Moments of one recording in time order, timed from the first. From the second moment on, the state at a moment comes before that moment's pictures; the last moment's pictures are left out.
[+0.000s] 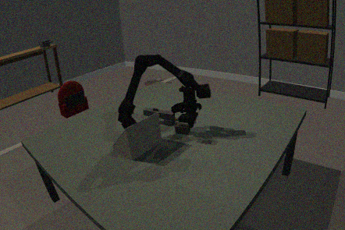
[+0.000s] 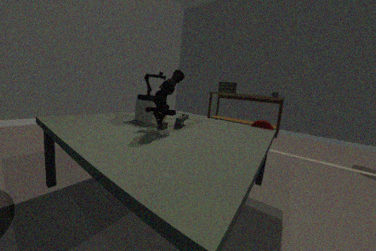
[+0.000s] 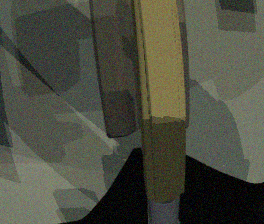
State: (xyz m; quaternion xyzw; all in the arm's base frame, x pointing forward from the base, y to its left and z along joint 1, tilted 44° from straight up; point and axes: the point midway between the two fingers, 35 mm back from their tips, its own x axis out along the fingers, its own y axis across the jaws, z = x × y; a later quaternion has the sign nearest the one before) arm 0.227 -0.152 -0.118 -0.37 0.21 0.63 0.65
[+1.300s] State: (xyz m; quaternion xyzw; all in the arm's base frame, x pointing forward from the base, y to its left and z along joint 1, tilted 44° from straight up) arm 0.230 -0.134 -0.139 -0.37 0.21 0.63 0.65
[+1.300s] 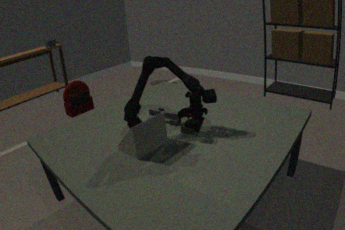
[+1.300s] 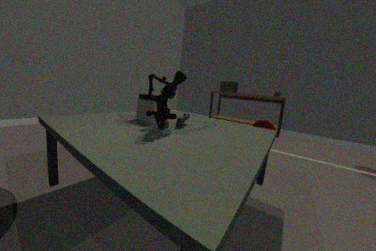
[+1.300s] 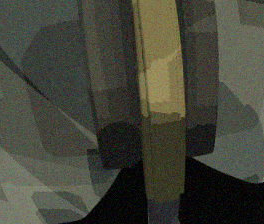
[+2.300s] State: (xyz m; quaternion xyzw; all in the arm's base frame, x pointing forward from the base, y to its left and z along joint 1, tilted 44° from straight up) arm 0.222 -0.153 -0.117 -0.36 0.21 0.63 0.66
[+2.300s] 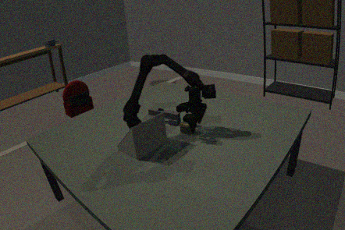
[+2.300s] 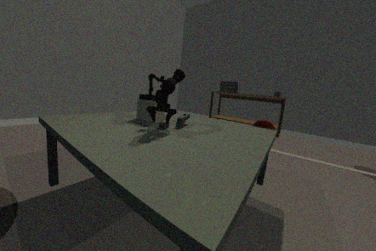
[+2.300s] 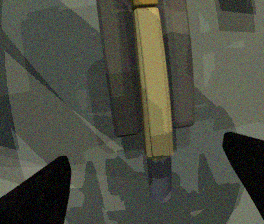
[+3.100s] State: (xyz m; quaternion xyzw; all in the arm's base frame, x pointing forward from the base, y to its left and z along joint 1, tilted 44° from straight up) arm 0.274 -0.192 -0.064 -0.47 0.23 0.63 0.57
